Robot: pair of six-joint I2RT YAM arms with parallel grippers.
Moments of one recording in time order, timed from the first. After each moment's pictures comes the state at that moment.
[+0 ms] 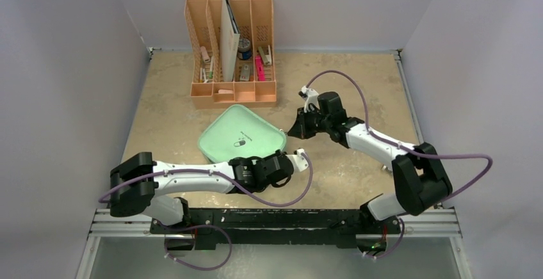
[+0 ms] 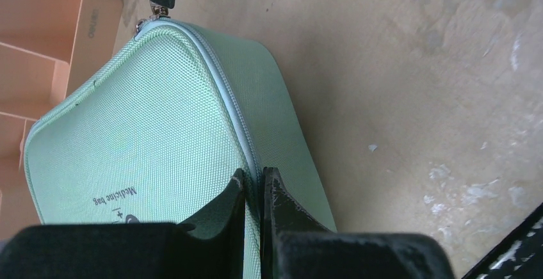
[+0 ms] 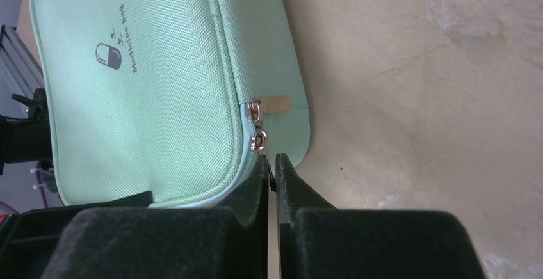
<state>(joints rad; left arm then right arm) -1.30 1.44 0.86 -0.31 -0.54 0.13 0.48 1.49 0.84 -0.04 -0.47 0.29</state>
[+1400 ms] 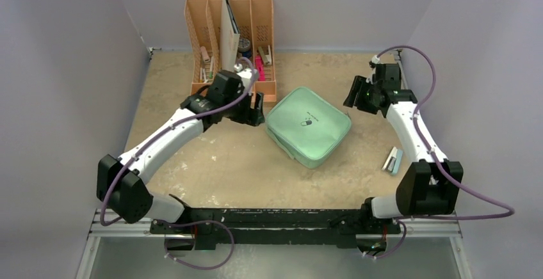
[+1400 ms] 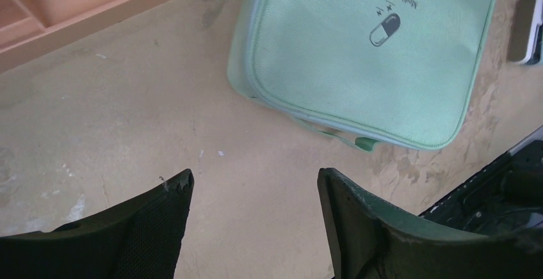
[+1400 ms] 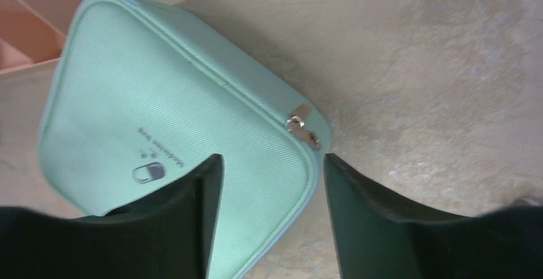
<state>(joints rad) -0.61 1.42 1.24 -0.58 0.11 -0.28 0.00 1.42 1.18 -0.63 -0.13 0.30</state>
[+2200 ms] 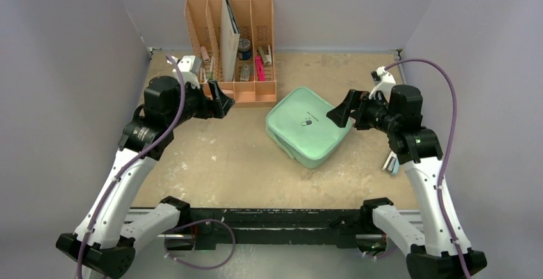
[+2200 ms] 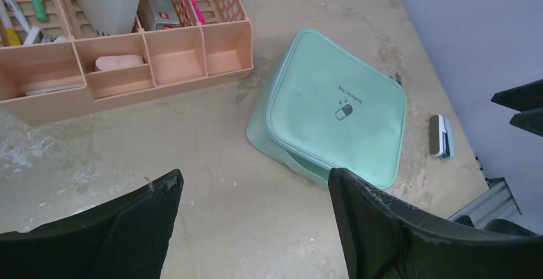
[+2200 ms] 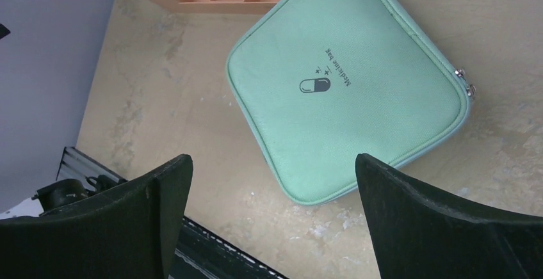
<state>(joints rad) -0.35 0.99 1.20 -0.59 0.16 -0.37 0.12 0.91 1.10 -0.72 -0.43 0.34</state>
